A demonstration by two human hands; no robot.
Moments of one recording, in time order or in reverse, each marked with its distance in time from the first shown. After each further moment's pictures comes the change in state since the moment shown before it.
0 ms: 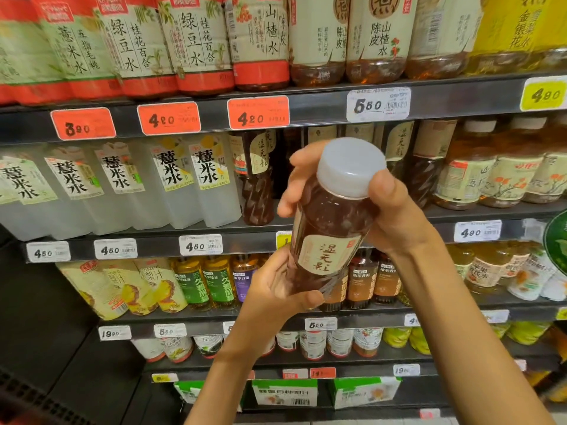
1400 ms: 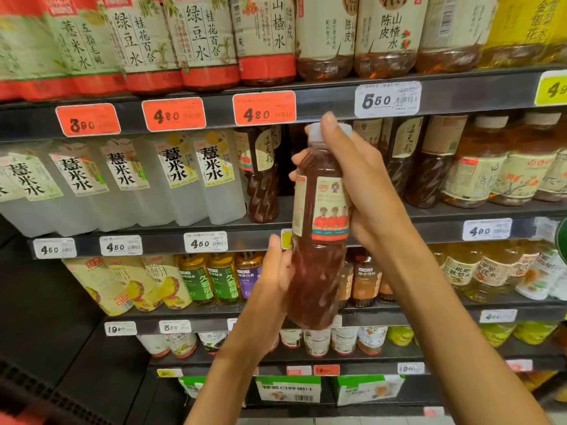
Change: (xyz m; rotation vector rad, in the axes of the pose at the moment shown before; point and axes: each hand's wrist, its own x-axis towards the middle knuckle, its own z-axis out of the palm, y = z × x) left_hand 0.009 -0.001 0.001 -0.204 0.139 -0.360; right_hand 0.018 0.022 -0.004 -0.115 0.630 0.170
